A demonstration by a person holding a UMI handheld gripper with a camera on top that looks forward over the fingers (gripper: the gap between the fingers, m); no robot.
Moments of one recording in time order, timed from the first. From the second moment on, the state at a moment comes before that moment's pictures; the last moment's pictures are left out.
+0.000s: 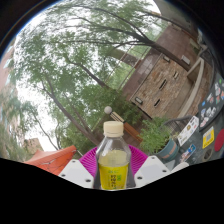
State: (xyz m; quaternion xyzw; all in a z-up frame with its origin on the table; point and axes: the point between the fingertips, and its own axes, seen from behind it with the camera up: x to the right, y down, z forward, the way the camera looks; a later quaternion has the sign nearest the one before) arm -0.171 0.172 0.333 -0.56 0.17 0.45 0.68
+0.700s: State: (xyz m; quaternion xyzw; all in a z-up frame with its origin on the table) arm 0.159 0.209 0.010 -0.73 0.04 -0.09 0.67
